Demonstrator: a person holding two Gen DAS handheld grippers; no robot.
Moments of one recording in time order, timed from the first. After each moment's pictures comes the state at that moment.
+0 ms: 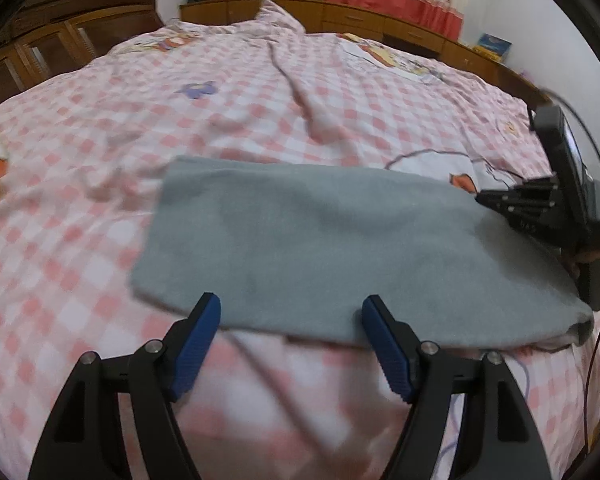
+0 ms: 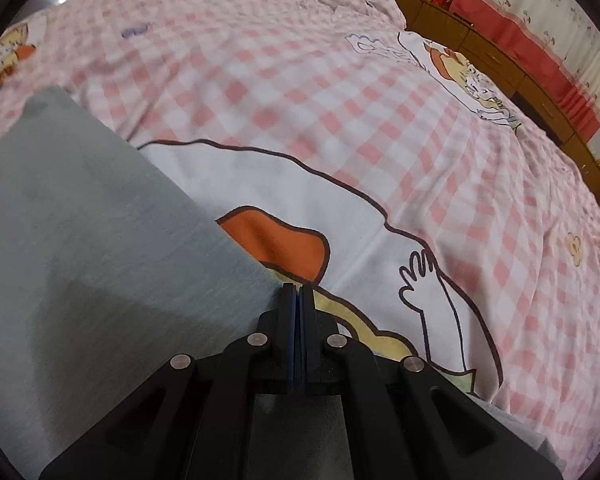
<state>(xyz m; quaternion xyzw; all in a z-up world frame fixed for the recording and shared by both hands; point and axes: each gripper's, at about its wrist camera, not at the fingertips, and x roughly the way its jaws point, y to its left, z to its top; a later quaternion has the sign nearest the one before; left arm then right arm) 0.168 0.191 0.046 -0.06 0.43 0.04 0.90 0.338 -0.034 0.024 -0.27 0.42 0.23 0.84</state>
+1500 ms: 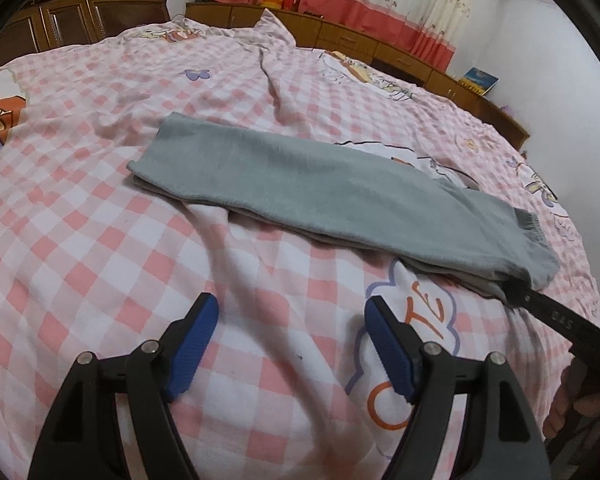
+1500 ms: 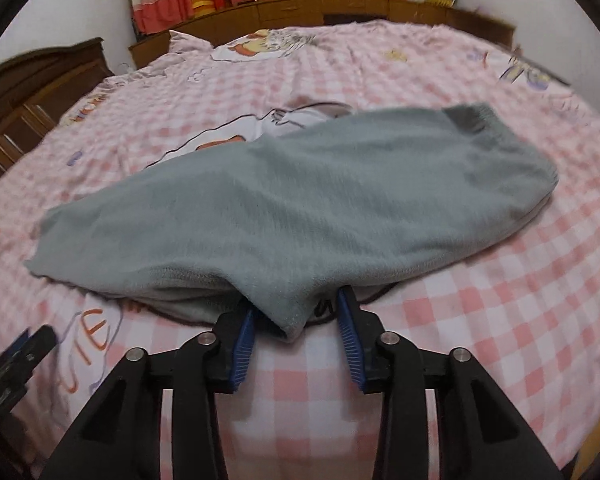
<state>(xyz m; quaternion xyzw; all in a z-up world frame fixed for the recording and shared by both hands) 0.085 0.159 0.042 -0.14 0.40 0.00 0.91 0.141 -0.100 0.055 0.06 0.42 -0.01 0.91</state>
